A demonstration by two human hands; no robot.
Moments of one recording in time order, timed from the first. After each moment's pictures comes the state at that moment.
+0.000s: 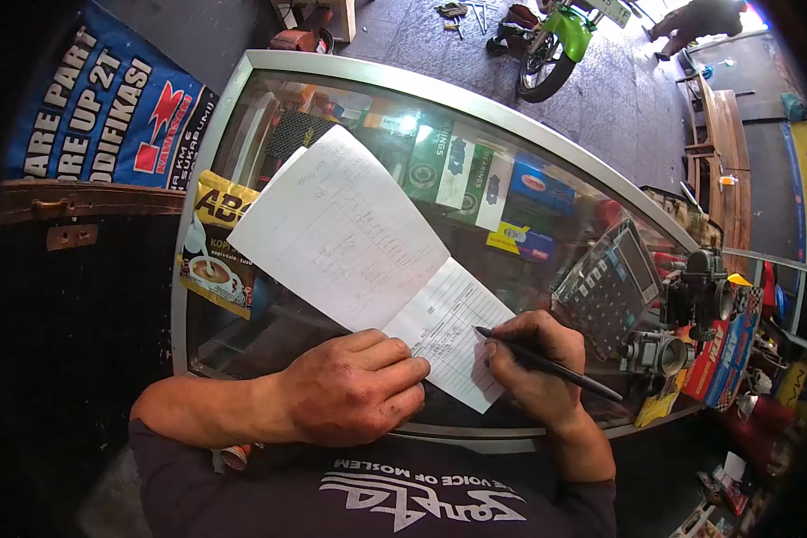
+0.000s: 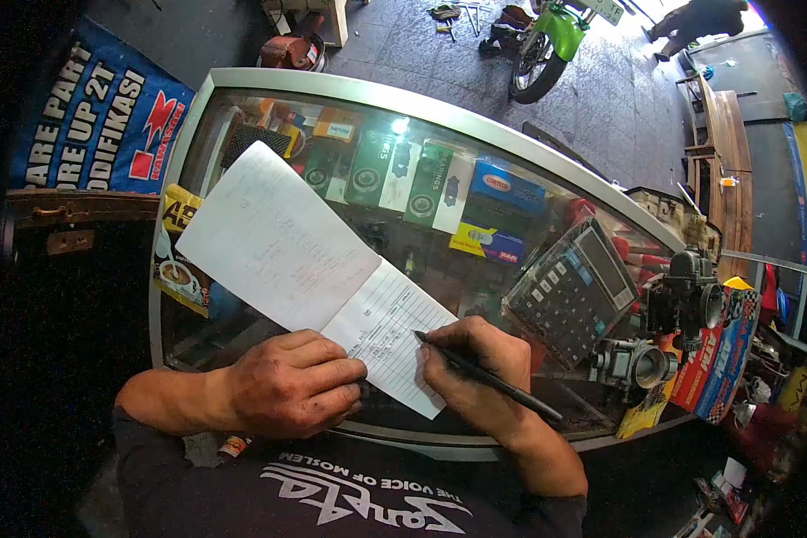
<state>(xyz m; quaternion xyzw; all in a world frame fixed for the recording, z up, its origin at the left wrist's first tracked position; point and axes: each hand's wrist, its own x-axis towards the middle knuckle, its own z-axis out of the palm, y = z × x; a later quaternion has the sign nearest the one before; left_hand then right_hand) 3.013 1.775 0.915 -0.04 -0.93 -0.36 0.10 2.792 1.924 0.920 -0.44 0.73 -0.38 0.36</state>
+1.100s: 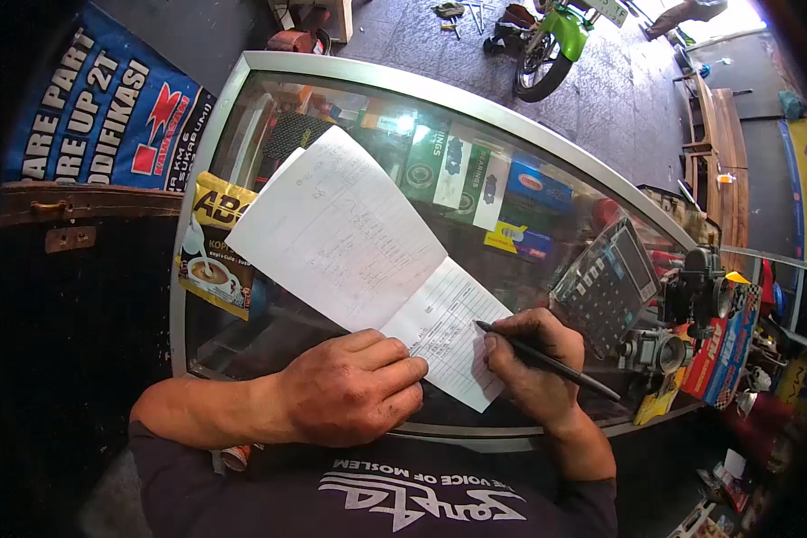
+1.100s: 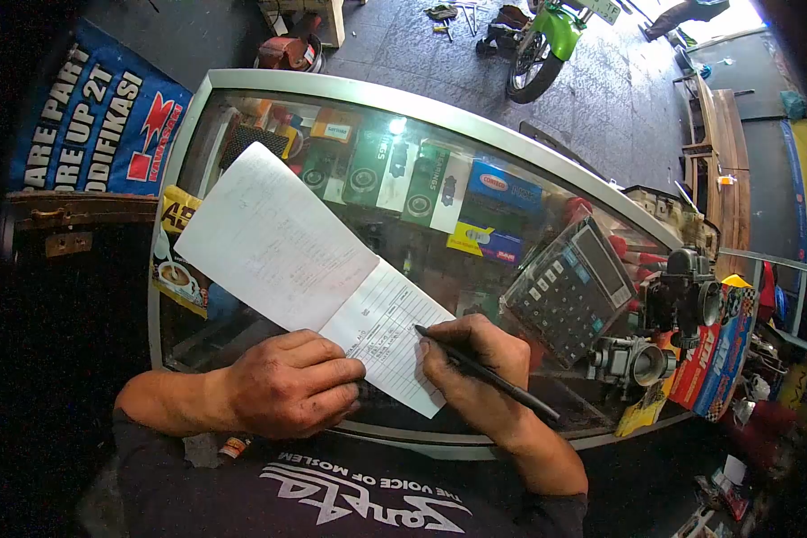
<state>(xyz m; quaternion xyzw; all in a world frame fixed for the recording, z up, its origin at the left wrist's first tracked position) 3.013 1.776 0.915 -0.04 -0.93 -0.36 0.10 2.796 1.928 0.915 -0.42 0.73 -0.40 0.35</state>
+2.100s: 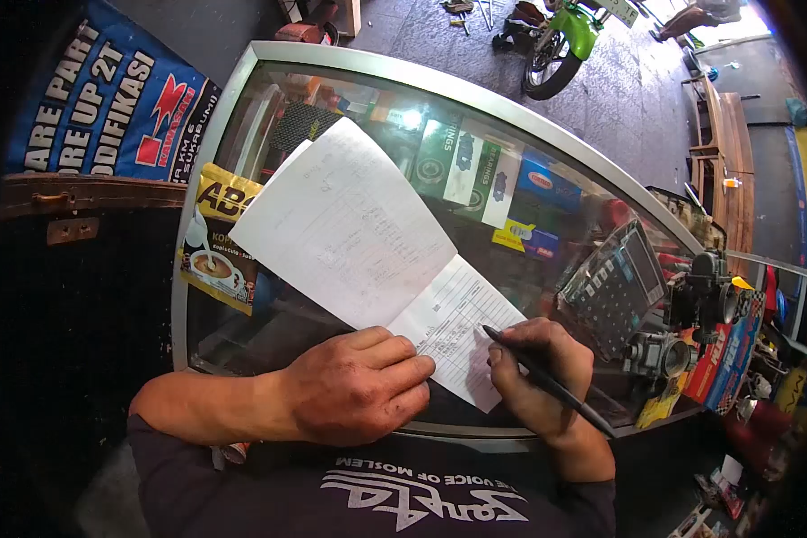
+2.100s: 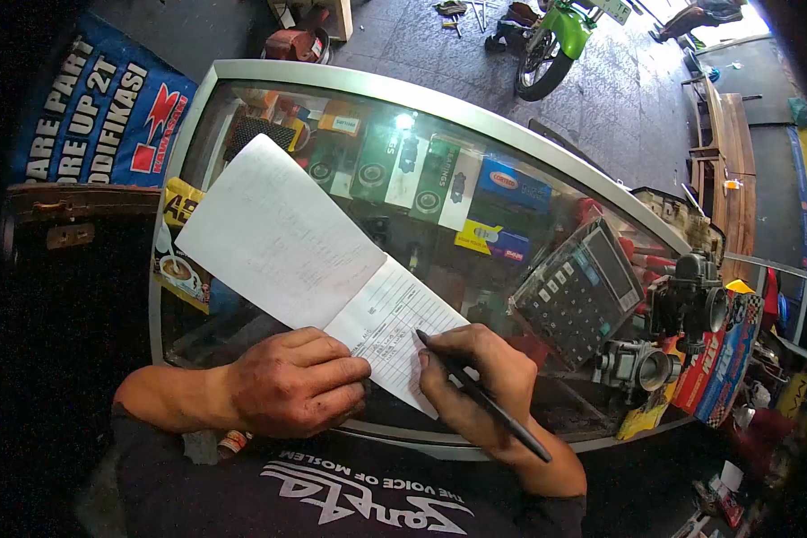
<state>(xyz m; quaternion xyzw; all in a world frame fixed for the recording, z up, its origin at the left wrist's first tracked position) 3.014 1.775 0.914 -0.04 -0.93 -0.36 0.09 2.806 1.927 0.920 -0.46 0.72 -0.43 0.30</state>
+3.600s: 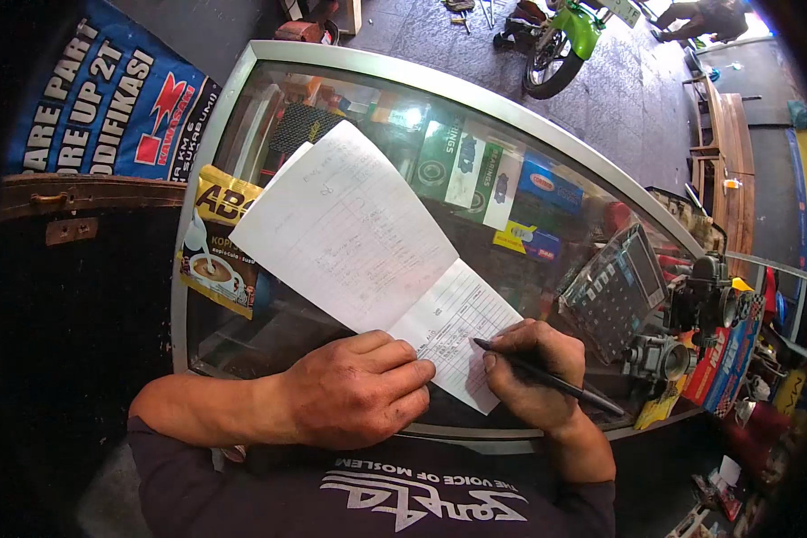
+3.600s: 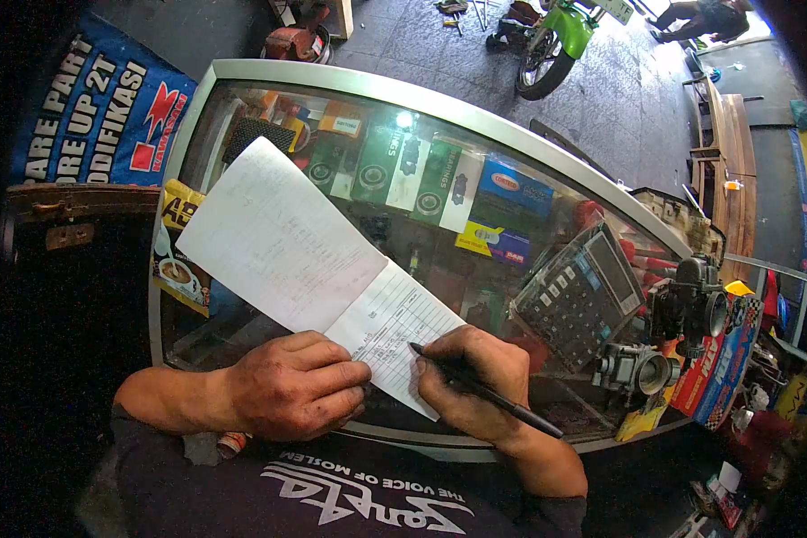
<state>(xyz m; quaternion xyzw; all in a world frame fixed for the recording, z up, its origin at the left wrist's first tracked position) 3.014 1.774 0.913 -0.04 -0.92 -0.37 0.10 2.797 1.923 0.912 -0.47 0.69 -0.42 0.35</state>
